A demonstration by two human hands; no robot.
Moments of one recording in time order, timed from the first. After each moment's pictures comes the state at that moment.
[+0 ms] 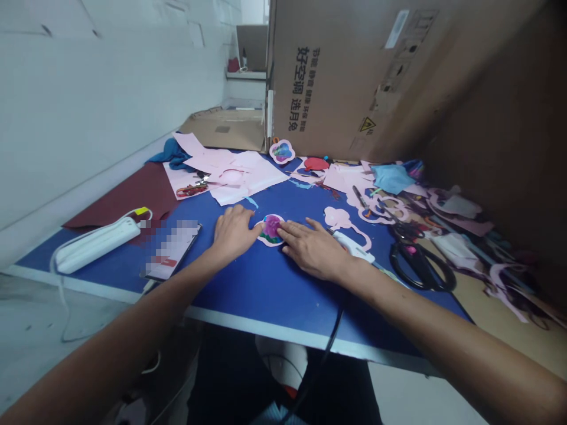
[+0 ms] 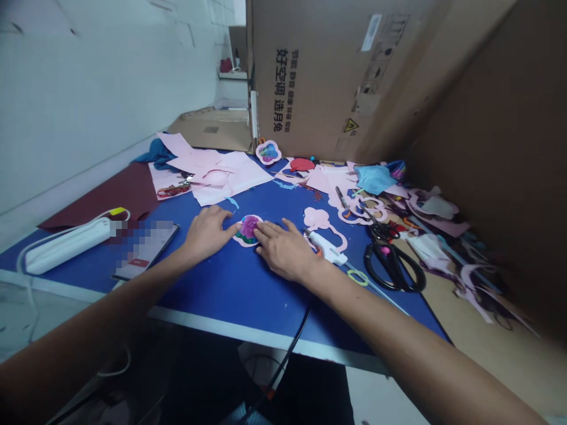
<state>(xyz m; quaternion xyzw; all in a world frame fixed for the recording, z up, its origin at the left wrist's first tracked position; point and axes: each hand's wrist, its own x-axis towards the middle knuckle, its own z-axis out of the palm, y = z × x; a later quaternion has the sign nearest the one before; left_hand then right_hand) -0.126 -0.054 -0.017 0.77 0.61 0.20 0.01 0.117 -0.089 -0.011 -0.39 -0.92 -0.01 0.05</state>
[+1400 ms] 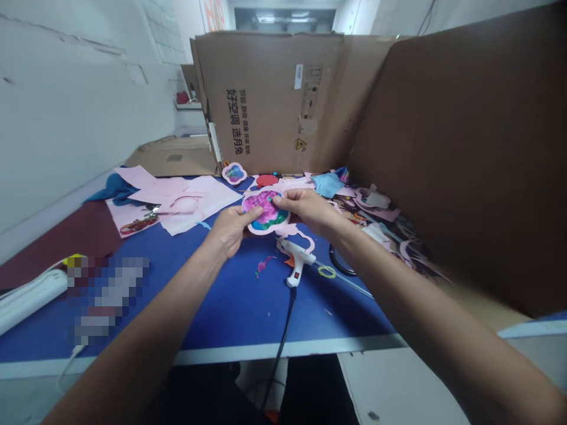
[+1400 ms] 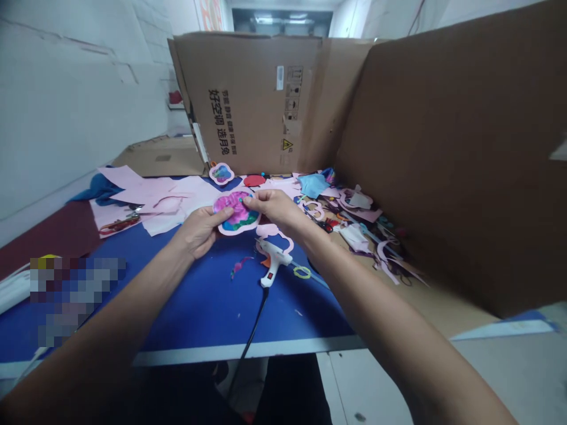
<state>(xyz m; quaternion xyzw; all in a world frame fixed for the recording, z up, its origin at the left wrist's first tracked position) 0.003 -0.031 0.048 0.44 0.37 0.48 0.67 0.212 -0.042 0.071 -0.43 -0.55 0.54 0.47</state>
